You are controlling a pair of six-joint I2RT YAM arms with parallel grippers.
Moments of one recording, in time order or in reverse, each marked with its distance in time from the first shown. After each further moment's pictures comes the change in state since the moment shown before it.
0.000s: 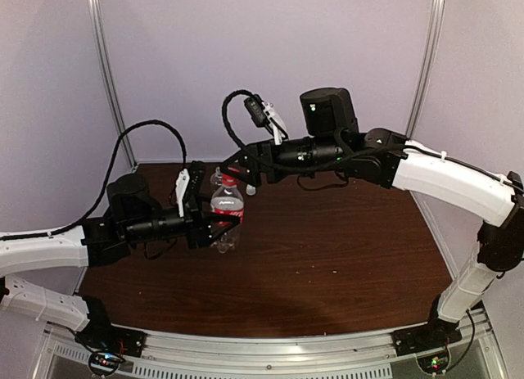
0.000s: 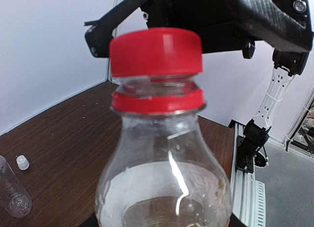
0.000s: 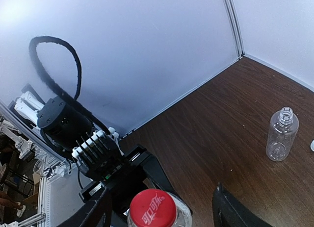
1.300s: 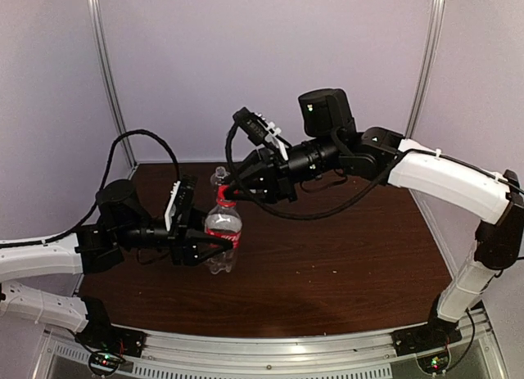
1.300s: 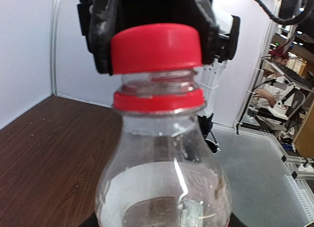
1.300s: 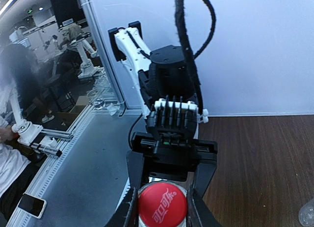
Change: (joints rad) left arm -0.002 -0.074 -0.060 0.060 0.294 -0.009; right arm -0.043 0.024 0.003 -0.017 -0.521 -0.392
